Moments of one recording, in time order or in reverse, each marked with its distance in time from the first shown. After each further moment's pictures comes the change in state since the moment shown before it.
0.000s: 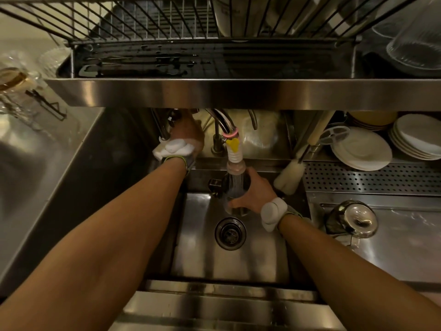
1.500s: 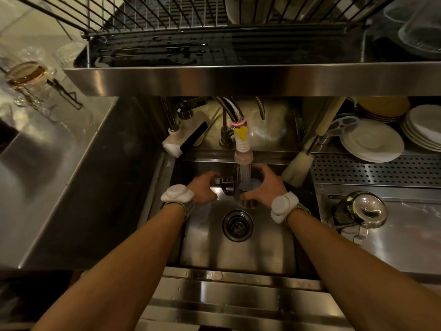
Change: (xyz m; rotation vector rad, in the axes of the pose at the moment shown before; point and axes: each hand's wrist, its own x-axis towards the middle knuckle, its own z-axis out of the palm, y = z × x) left_hand -0.093 -0.081 0.038 0.026 -0.696 0.094; right_hand -0.005 0.019 0.009 0.108 0.062 0.045
